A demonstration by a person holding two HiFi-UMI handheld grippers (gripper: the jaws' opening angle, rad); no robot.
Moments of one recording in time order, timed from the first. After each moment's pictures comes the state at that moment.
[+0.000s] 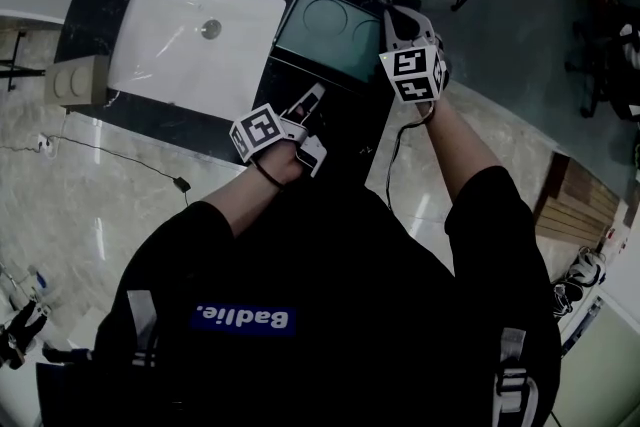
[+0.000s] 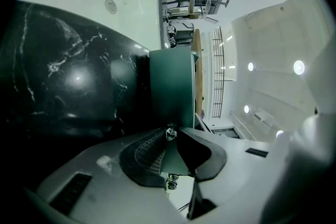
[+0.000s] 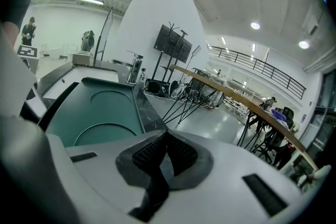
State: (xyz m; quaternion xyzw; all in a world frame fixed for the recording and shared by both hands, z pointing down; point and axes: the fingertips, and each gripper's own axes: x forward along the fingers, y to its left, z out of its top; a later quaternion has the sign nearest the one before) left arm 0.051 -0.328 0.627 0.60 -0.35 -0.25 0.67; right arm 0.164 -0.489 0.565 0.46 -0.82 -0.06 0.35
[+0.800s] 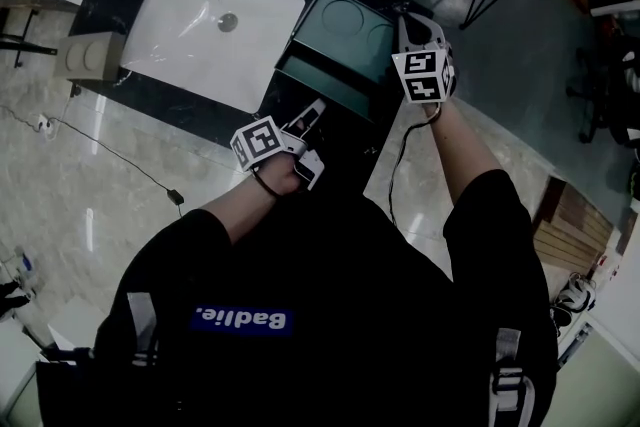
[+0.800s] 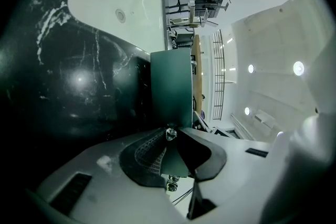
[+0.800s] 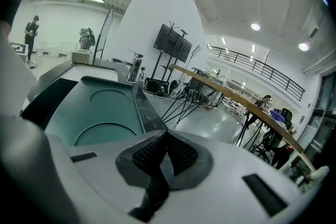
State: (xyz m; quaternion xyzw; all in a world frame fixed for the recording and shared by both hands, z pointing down) left arm 0.036 -0.283 0.627 0.59 -0.36 -0.25 0.67; right arm 0.166 -0.487 0.563 0.46 -0.81 -0.06 0.35
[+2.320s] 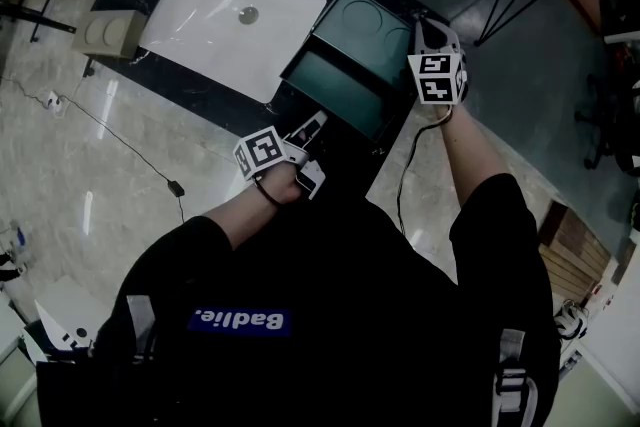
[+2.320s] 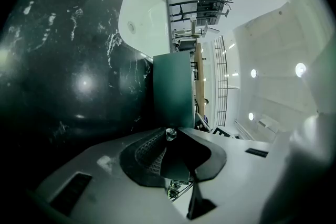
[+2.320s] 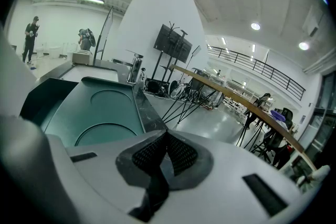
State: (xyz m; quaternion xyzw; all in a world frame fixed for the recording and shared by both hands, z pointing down) left arm 0.021 -0.246 0.633 0.57 -0.40 -0.26 0.67; right arm 0.166 -0.489 0.565 0.46 -0.81 -0.06 0.35
